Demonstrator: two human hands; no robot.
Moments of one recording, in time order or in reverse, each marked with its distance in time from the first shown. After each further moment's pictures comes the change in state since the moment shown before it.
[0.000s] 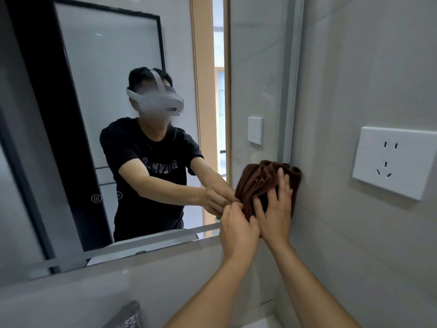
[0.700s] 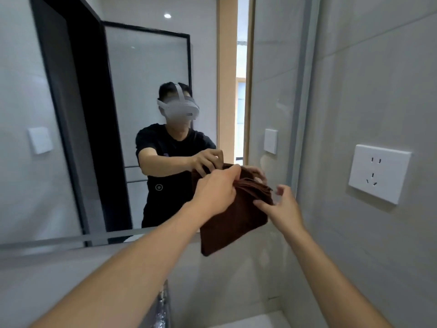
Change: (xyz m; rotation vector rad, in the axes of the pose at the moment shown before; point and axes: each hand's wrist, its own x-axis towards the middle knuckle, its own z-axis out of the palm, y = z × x) left_hand 0.020 0.050 -0.161 0.518 -0.186 0.468; right_hand 0.010 -0.087 -0.082 0.371 -0.371 0.490
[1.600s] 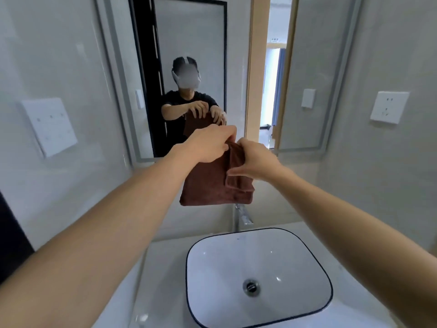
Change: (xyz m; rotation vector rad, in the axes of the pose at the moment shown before) left_hand -0.269 -0.080 -0.222 0.178 -0.200 0.083; right_hand -0.304 -0.219 0.108 -0.600 -0.427 -0.401
